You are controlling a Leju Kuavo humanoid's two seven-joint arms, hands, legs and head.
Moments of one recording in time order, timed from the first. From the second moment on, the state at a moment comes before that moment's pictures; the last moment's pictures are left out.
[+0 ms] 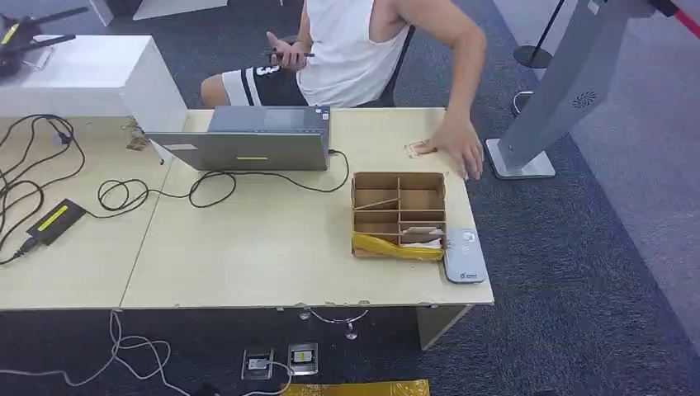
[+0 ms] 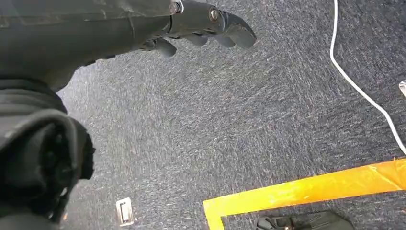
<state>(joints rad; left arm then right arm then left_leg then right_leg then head) -0.16 0.09 -0.39 -0.20 -0.08 0.34 0.04 -0.19 -0.21 -0.81 -0.19 1.15 -0.19 0.10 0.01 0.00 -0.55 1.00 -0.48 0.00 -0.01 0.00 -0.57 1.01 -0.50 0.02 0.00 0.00</state>
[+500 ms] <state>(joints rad) -0.15 0.09 -0.39 -0.20 -0.08 0.34 0.04 -0.25 -0.26 -0.86 -0.19 0.97 -0.27 0.03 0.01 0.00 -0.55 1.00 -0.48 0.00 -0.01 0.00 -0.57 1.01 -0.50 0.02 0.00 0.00</state>
